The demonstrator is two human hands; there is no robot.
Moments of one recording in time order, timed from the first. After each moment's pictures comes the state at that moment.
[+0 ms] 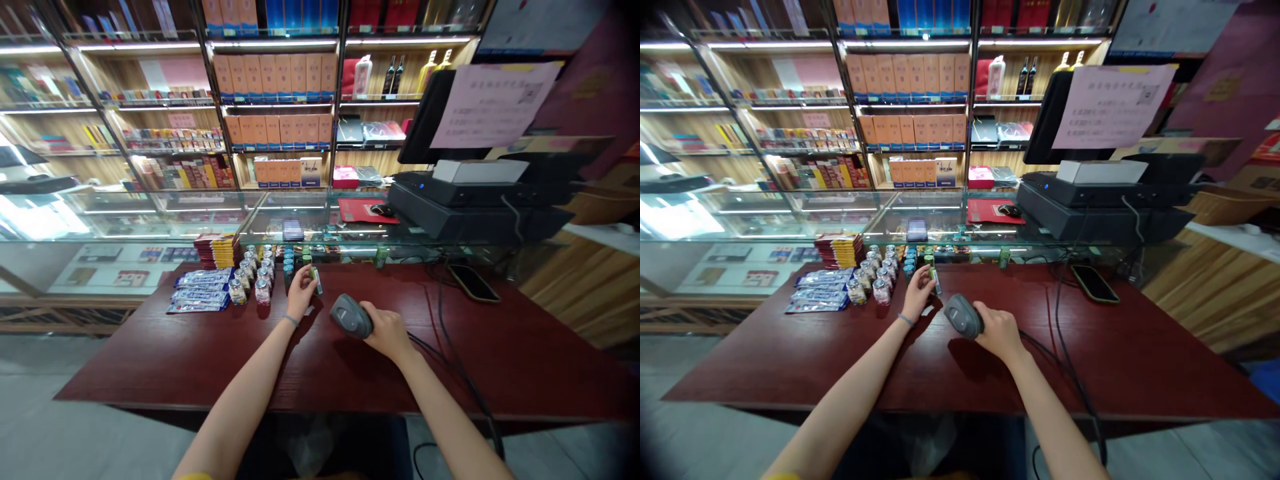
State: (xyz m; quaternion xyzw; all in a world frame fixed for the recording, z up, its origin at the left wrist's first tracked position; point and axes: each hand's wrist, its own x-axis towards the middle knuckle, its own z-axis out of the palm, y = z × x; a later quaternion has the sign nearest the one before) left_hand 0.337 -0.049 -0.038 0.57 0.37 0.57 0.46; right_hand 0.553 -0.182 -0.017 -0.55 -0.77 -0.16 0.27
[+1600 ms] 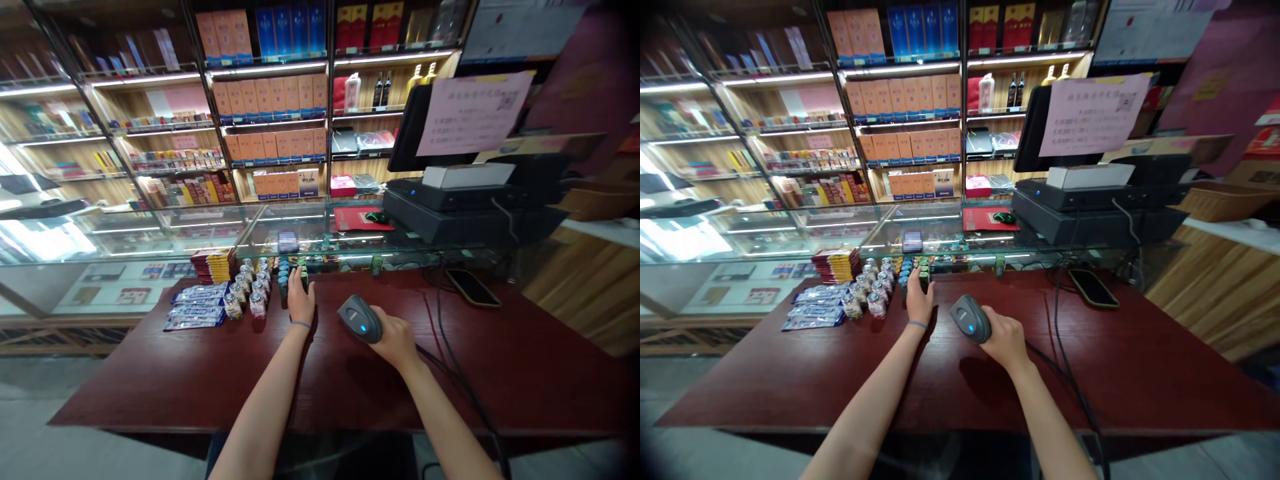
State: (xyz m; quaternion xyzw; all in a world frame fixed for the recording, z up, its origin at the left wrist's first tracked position) left_hand 0.363 -0.037 -0.033 0.66 0.47 0.58 0.09; right_hand 0.569 -0.185 -0.006 -0.56 -0.72 -0.19 0.37
